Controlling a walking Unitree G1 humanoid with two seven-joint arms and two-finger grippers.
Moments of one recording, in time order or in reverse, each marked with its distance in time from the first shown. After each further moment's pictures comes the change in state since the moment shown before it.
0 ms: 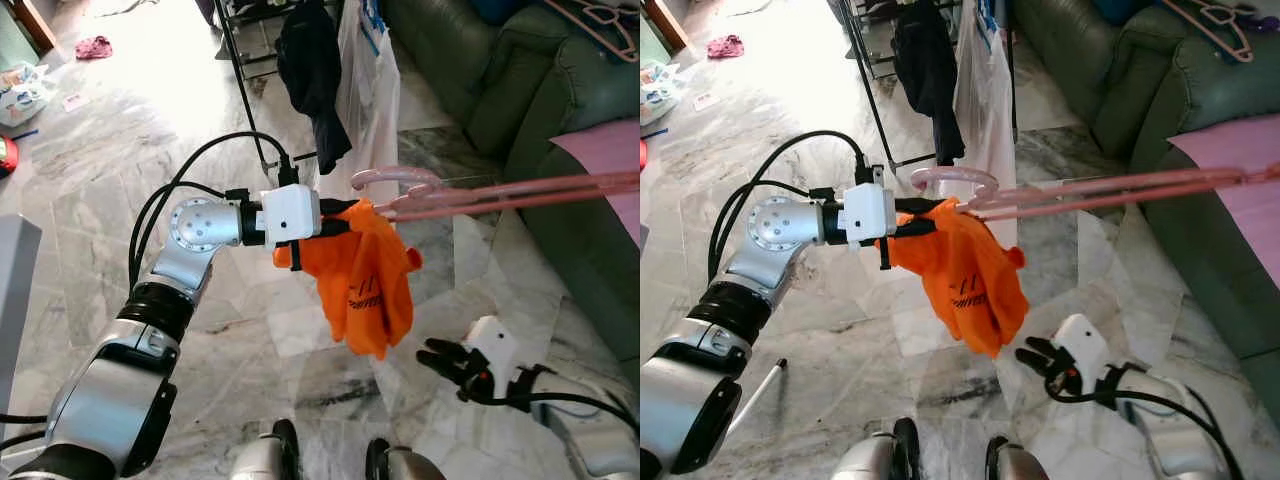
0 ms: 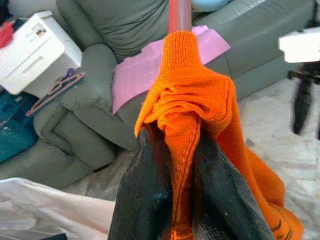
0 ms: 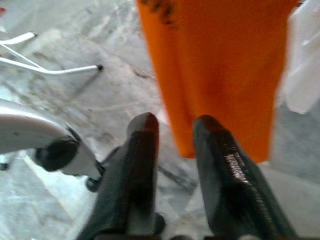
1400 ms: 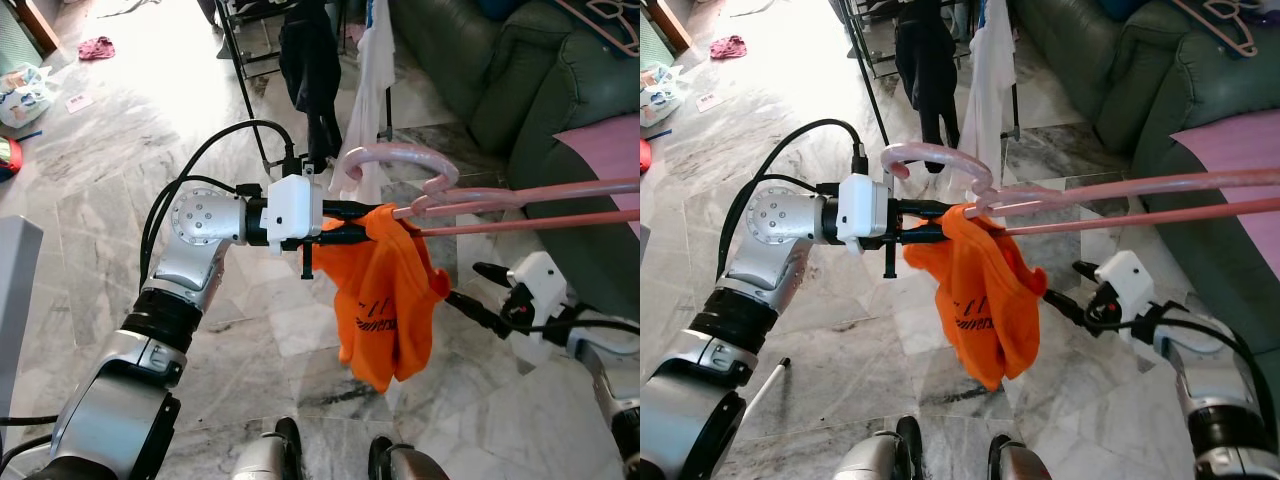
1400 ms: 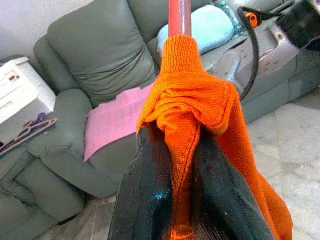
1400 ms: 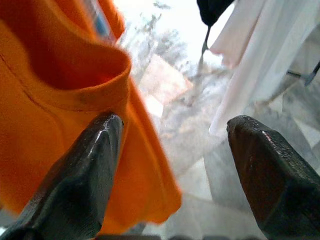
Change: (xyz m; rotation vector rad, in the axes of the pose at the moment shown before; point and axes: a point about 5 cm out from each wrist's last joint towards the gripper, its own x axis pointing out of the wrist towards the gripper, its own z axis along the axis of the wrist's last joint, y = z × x) left arm 0.008 -0.002 0.035 -0.068 -0.217 -0.098; right arm -0.004 -0.071 0.051 -0.078 -0.169 -0.119
